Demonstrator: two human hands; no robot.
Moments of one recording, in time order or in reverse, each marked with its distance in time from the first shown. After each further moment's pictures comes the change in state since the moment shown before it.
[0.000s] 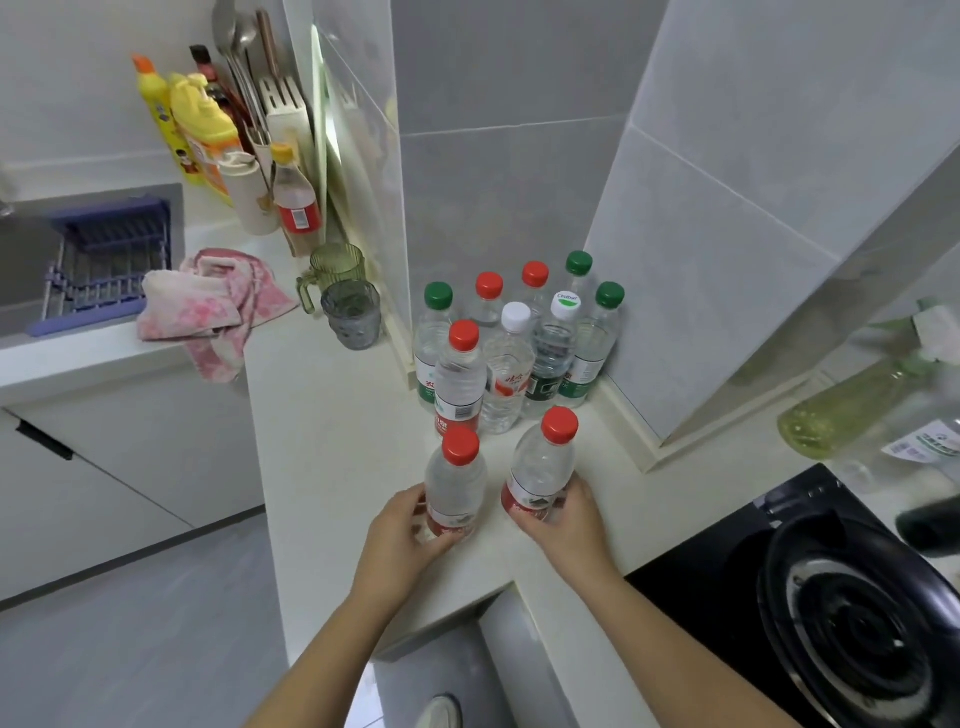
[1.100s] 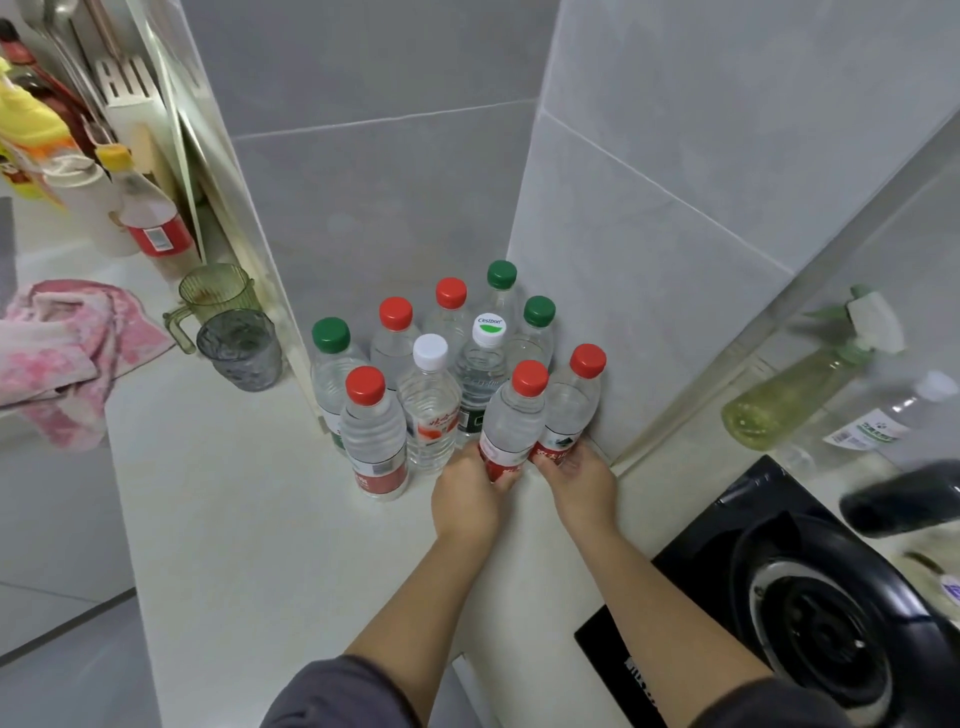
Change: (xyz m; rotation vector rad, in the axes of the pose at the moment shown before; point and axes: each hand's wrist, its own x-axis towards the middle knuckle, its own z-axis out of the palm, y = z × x) left_hand 0.117 0.097 0.124 0.208 0.000 -0.018; right_hand 0.106 0.027 -0.056 0.004 0.368 0.112
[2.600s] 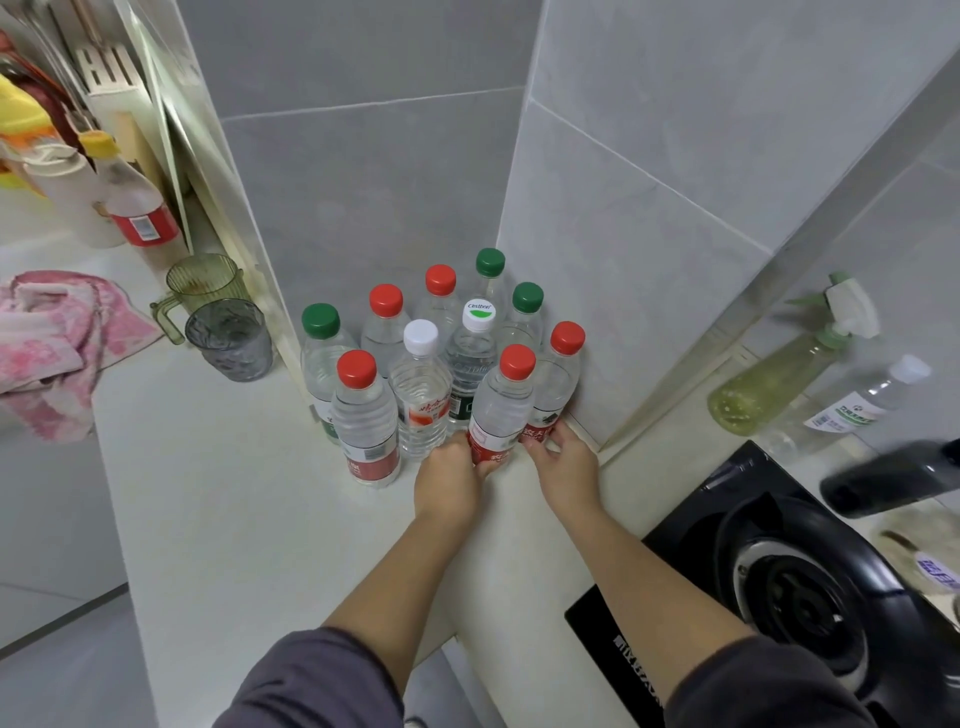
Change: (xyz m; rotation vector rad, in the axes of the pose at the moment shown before) left_hand 0.008 -0.009 -0.006 0.136 -0.101 0.025; right_hand -0.004 -0.012 -0.001 -0.014 -0.104 -0.066
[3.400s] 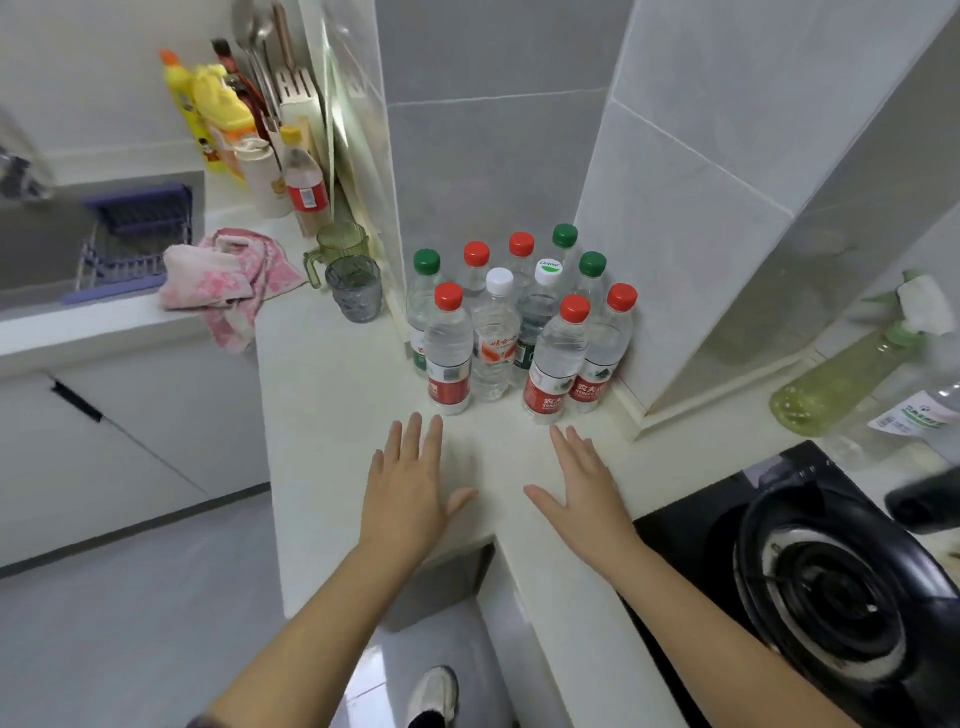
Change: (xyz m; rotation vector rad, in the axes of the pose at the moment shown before) left_hand -0.160 -0.055 -0.071 0.564 0.138 0.028; right_hand -0.128 -0.007 -0.037 -0.481 -0.485 -0.299
